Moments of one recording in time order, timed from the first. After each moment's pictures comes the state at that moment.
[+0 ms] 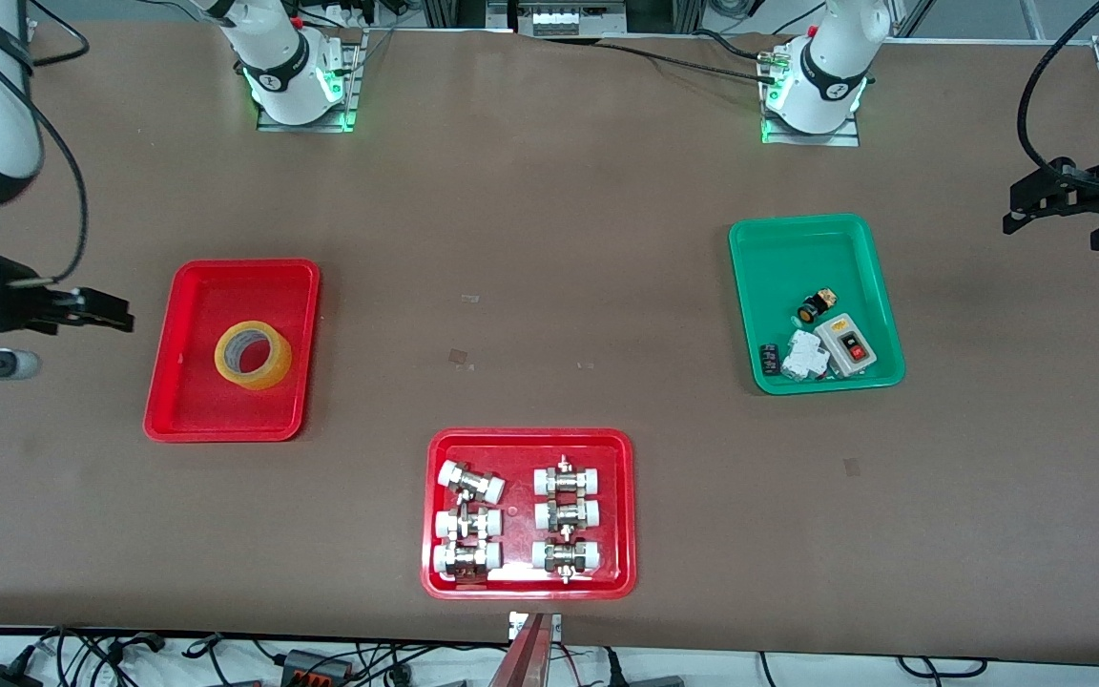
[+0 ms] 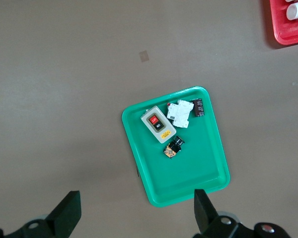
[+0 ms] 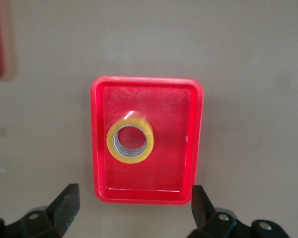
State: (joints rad) left arm 0.12 -0.01 -0.06 -1.60 -0.02 1.56 0.24; right arm -0.07 0.29 0.04 -1.42 -0.02 1.64 -0.07
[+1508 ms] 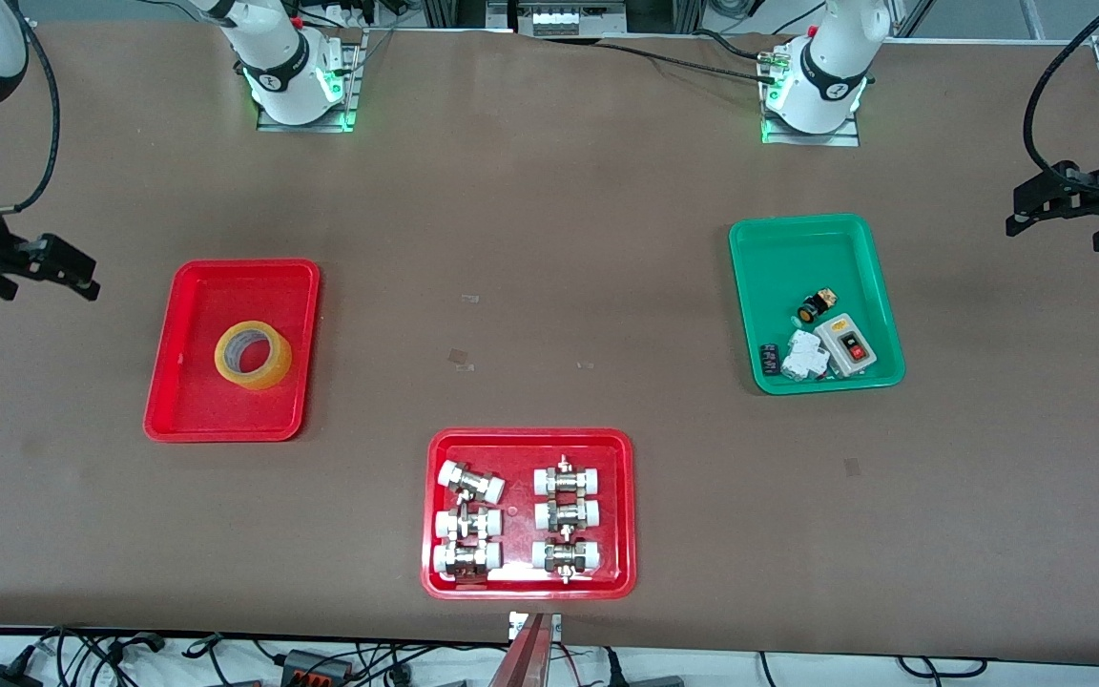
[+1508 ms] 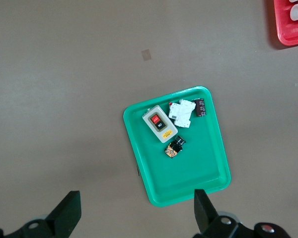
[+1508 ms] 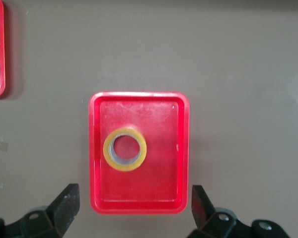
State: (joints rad) left arm 0.13 -0.01 -0.06 -1.60 -0.02 1.56 0.24; right arm -0.02 0.01 -0.02 -1.74 -0.03 1.84 -0.06
